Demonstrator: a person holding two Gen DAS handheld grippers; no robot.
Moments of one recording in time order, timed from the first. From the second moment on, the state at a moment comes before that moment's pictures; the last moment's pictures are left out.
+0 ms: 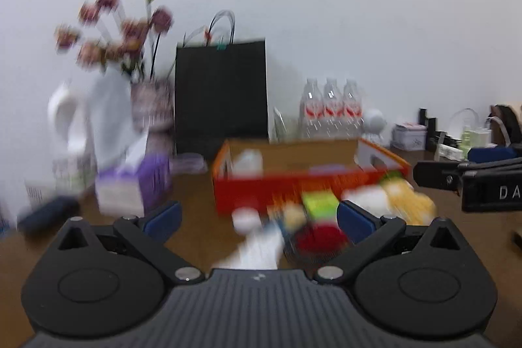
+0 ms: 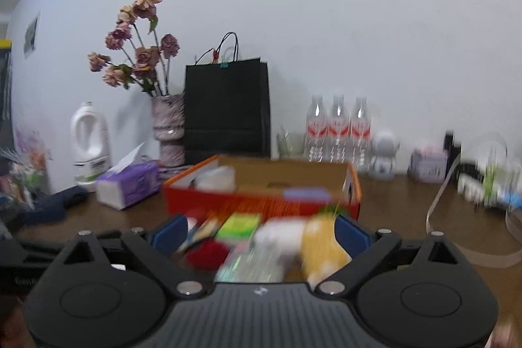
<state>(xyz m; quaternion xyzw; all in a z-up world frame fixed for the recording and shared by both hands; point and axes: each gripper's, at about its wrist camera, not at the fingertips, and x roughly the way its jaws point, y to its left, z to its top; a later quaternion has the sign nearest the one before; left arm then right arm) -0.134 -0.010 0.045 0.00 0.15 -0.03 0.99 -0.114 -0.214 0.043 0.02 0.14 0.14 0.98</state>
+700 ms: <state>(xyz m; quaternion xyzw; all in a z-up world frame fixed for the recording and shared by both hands) -0.087 -0.010 0.024 0.06 0.21 -0.02 0.98 -0.108 -0.209 0.004 0.03 0.24 0.13 0.96</state>
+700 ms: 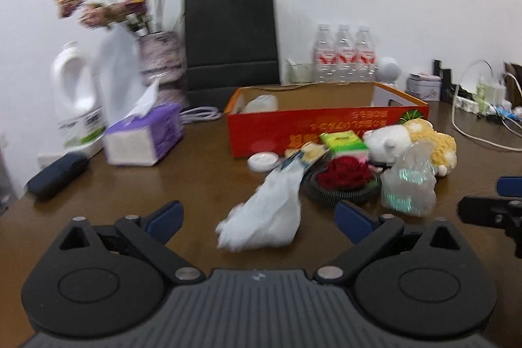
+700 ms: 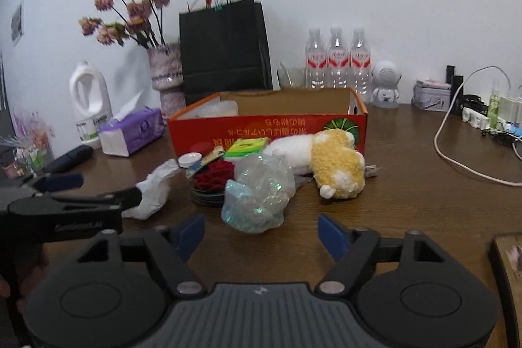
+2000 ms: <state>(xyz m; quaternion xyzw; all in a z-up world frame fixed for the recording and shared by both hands) -0.127 -0.010 0.035 0.00 0.24 -0.05 0.97 -0.122 -0.201 0.019 0.02 0.22 0.16 0.96</state>
